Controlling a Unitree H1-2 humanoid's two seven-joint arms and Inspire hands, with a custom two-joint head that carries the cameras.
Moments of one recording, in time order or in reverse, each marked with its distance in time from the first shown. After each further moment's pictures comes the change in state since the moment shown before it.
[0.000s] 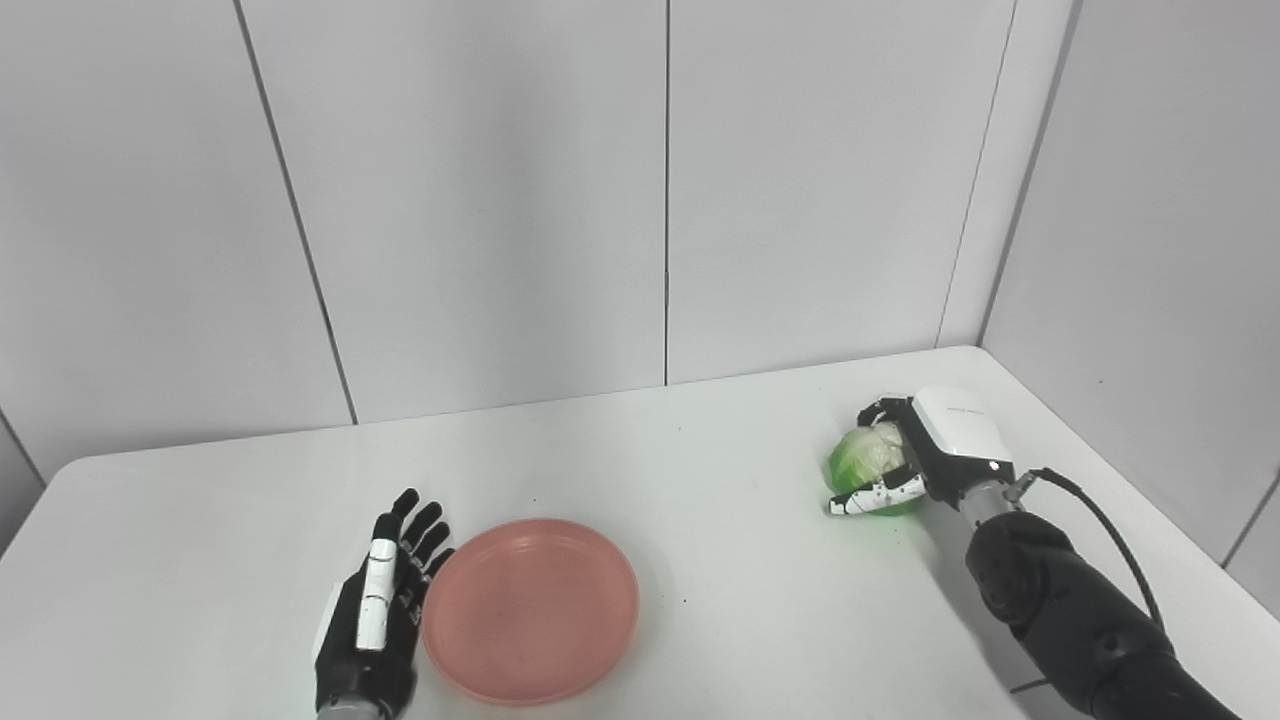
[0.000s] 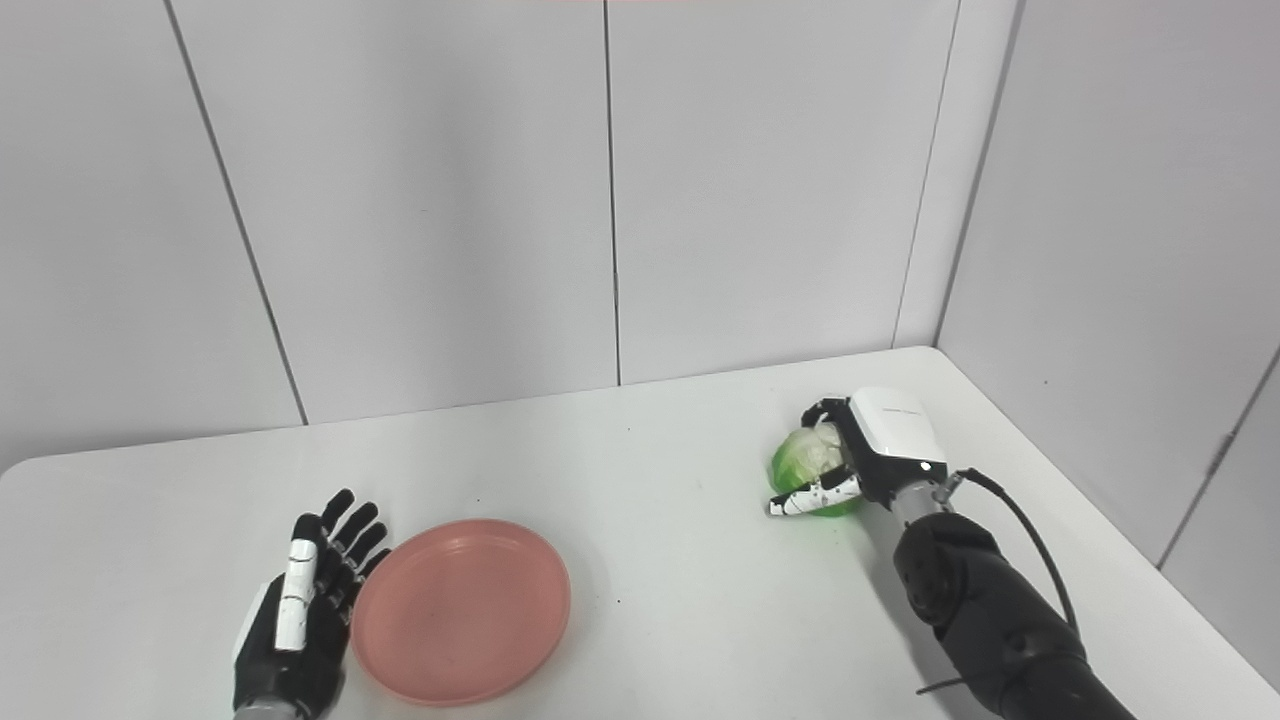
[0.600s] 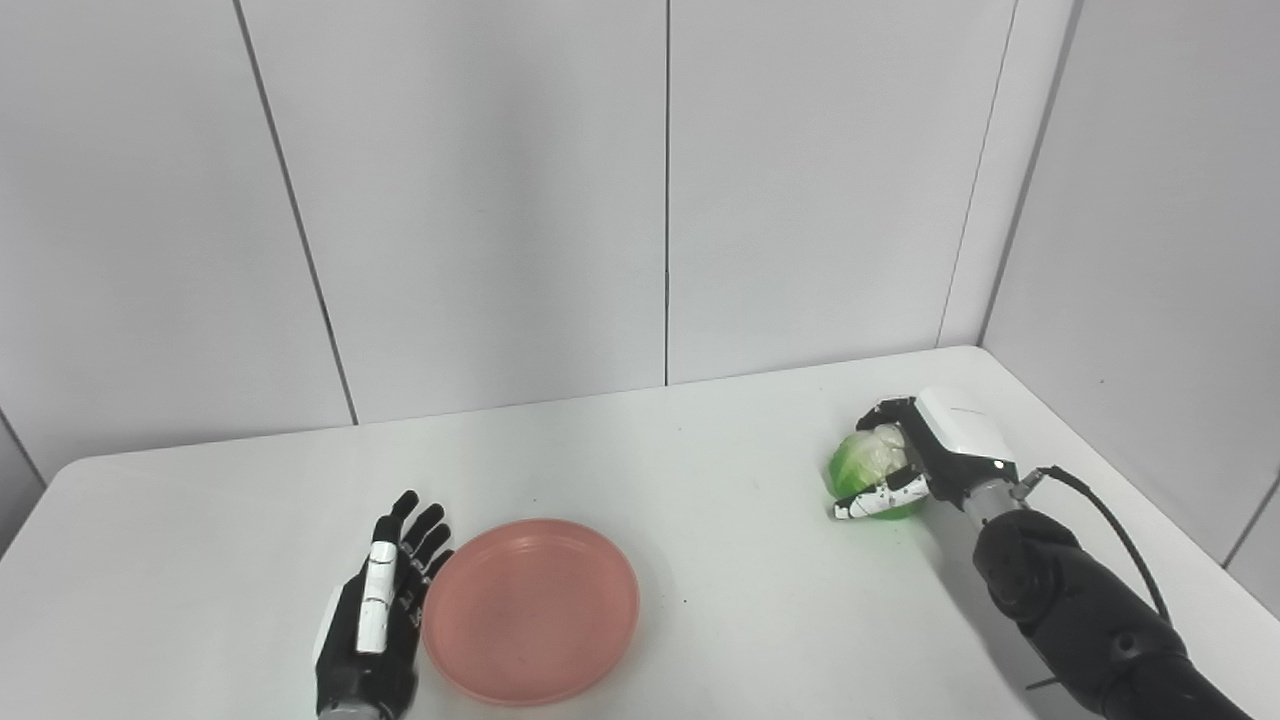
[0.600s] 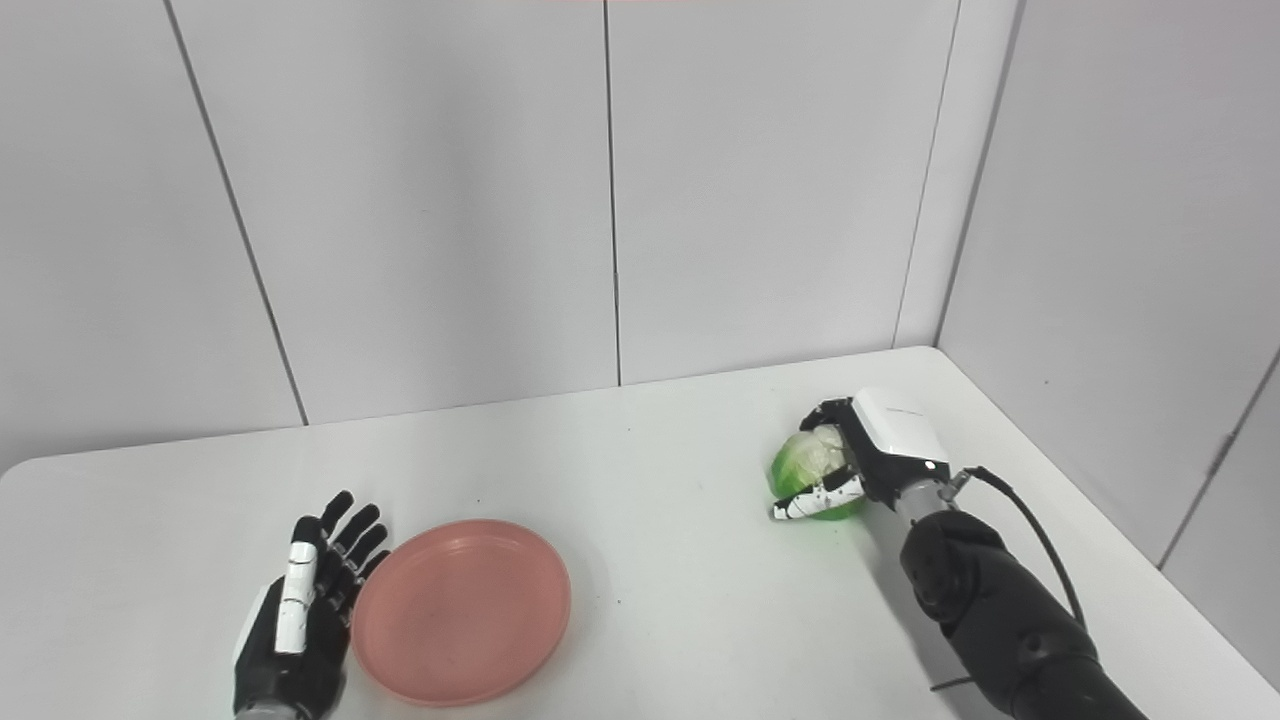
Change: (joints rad) left arm 0.002 -0.003 -0.001 -0.004 0.000 0.001 0.000; right arm 0.022 -0.032 0.003 -0.089 0.050 0.004 0.116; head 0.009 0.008
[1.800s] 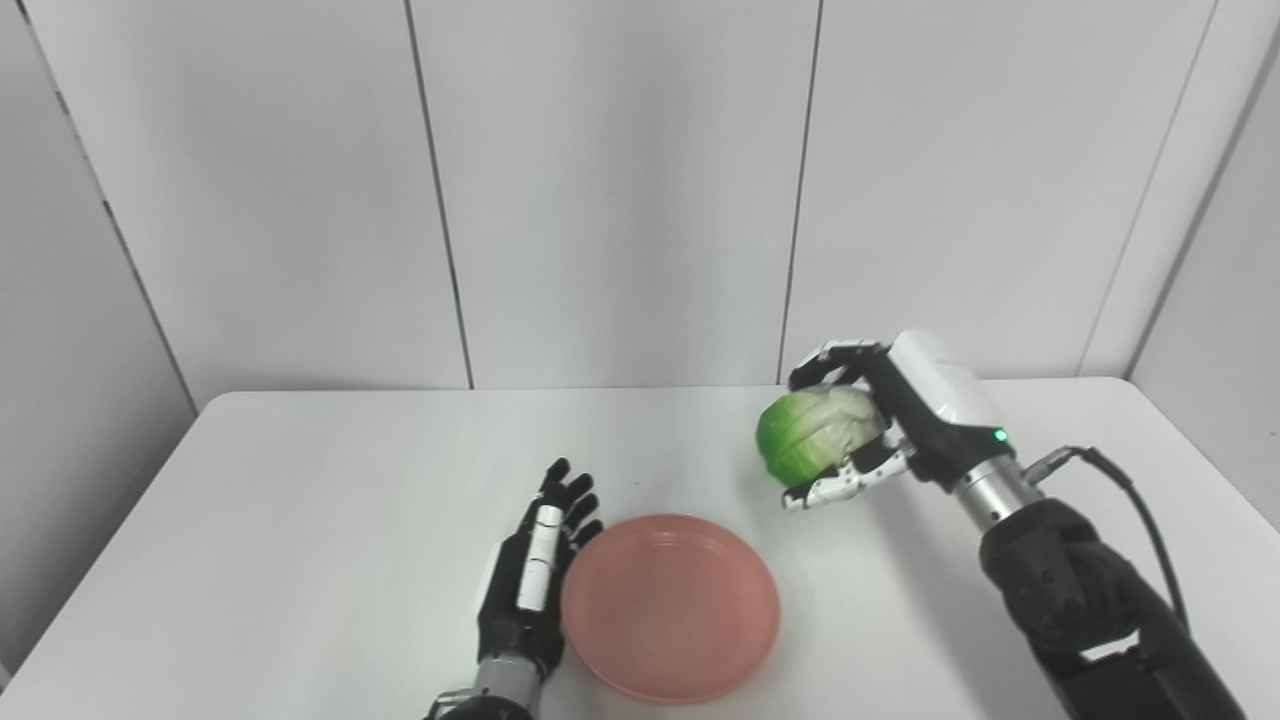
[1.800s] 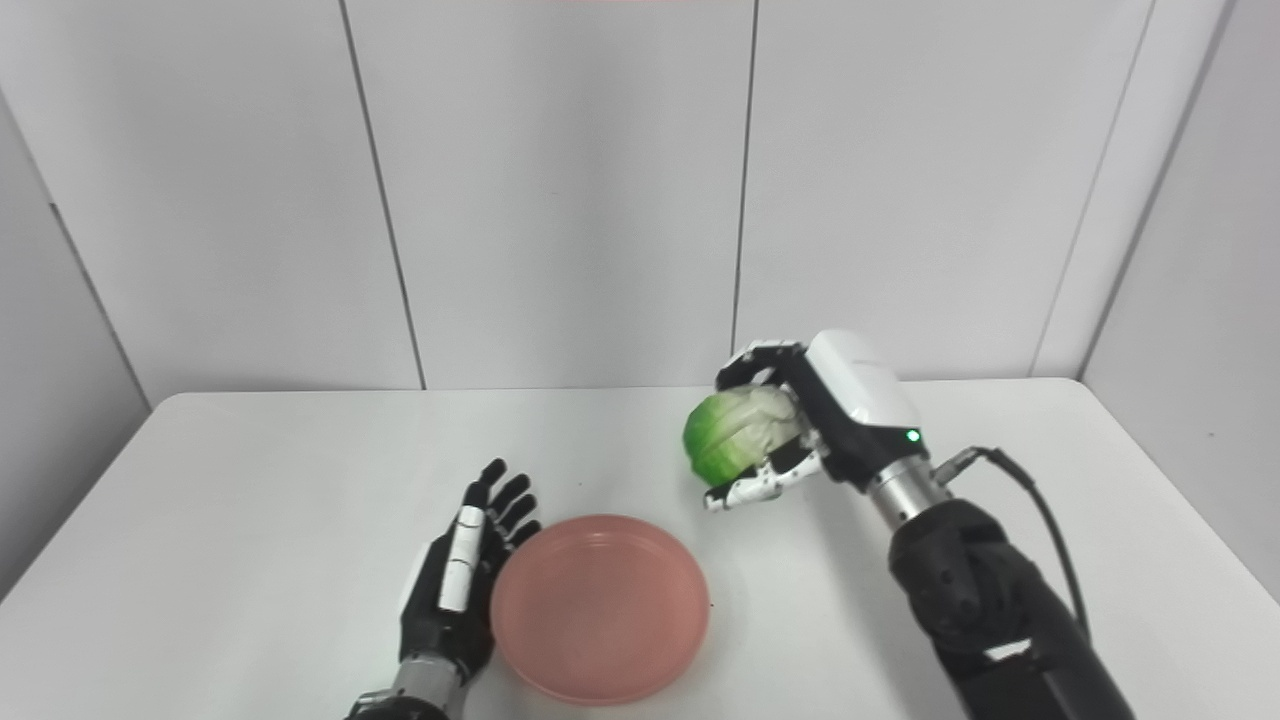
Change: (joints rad) left arm -0.004 -0.114 -0.048 0.042 0.070 -0.081 0.071; right arm 0.034 0.193 -0.055 -0.681 0.031 0.075 0.304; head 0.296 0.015
